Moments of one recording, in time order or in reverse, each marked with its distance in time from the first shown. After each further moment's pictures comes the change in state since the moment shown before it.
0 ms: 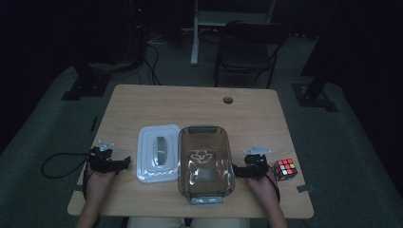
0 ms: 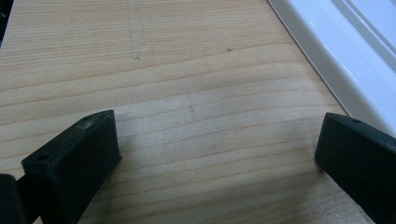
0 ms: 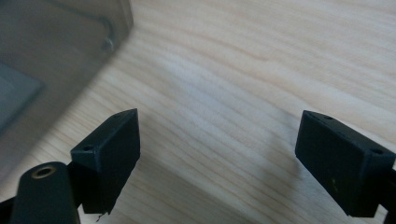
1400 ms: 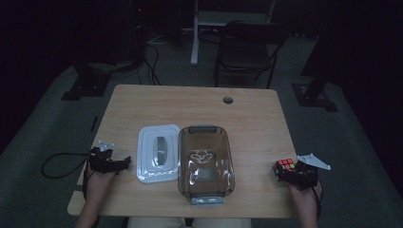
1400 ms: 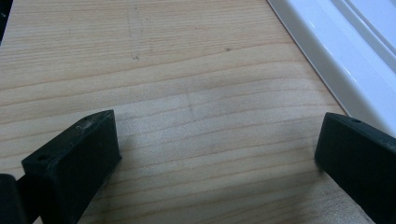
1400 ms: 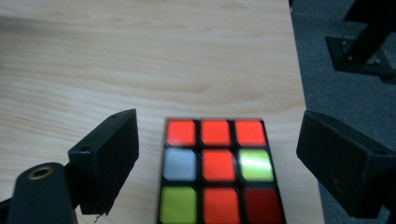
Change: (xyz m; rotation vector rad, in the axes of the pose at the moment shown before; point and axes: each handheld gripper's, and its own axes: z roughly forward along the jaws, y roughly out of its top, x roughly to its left) left arm -0.001 0.000 0.000 0.000 0.001 -0.001; right arm -0.078 -0.052 -0.100 -0.156 -0.277 0.228
